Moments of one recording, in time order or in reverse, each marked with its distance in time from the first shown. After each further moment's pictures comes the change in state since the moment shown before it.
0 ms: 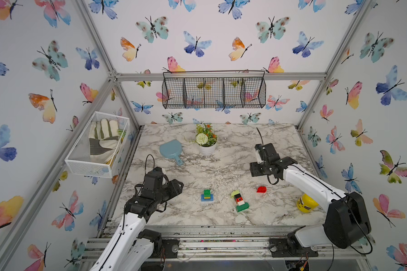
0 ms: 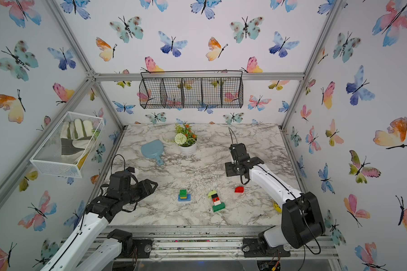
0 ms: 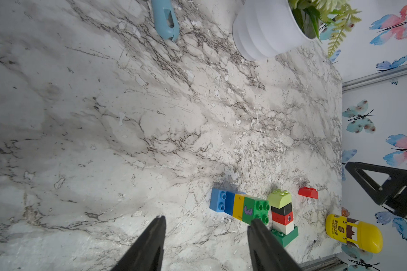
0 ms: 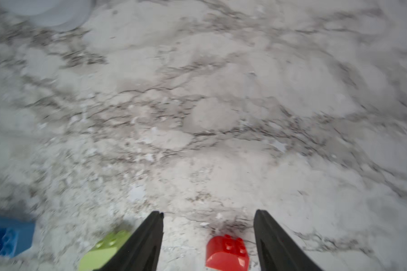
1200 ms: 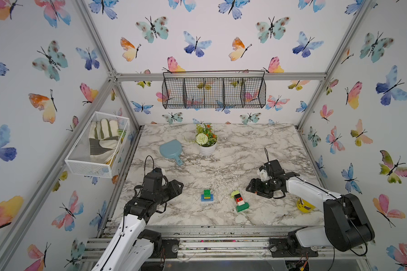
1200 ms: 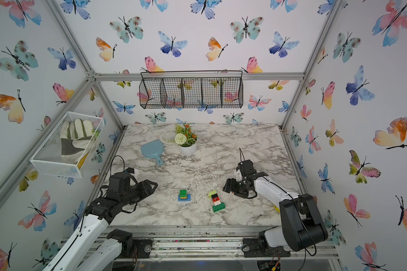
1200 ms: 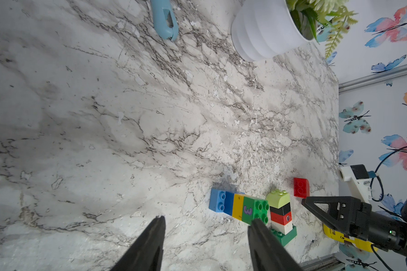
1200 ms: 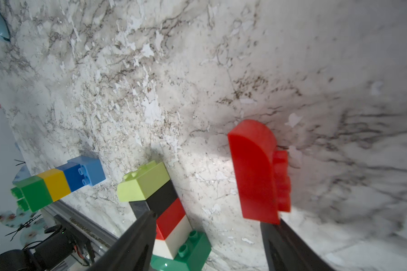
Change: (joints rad) left arm 0.006 -0.020 -0.020 0.013 0.009 -0.006; right arm -0.058 -0.035 -0.291 0.081 -0.481 0.245
